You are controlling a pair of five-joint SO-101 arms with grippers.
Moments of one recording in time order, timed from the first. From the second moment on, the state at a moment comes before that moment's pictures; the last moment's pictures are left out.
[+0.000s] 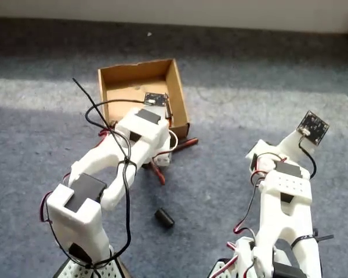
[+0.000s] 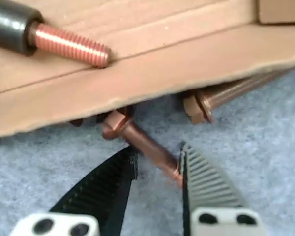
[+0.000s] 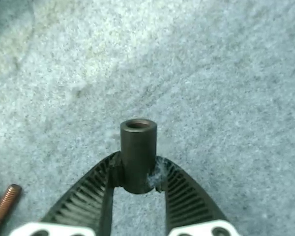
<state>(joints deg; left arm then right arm) 16.0 17.7 16.2 67.0 27.6 8.9 -30.3 58.9 35.4 -21.8</state>
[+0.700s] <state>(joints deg) 15.7 -3.5 28.3 69.1 21.7 7.7 -31.2 58.5 38.4 -20.8</state>
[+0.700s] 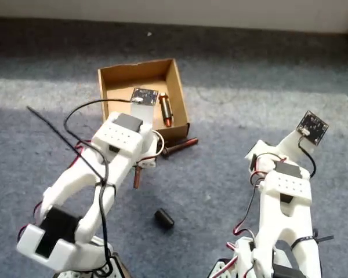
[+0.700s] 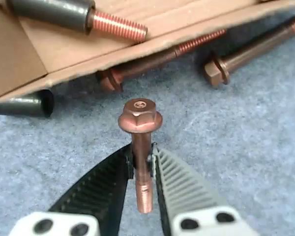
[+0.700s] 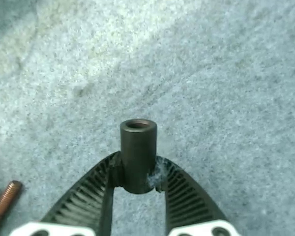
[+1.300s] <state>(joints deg) 13.3 -58.4 62.5 49.5 9.1 -23.0 -72.0 72.7 48.4 -9.7</state>
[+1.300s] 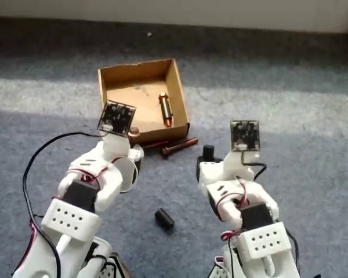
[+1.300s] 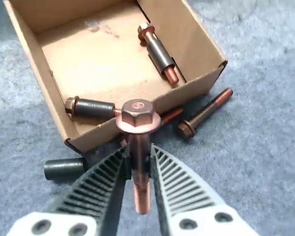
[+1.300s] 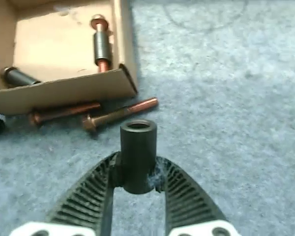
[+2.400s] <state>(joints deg) 29.3 -98.7 68.8 40.3 9.2 -44.1 -103.7 92.1 38.5 -4.0</state>
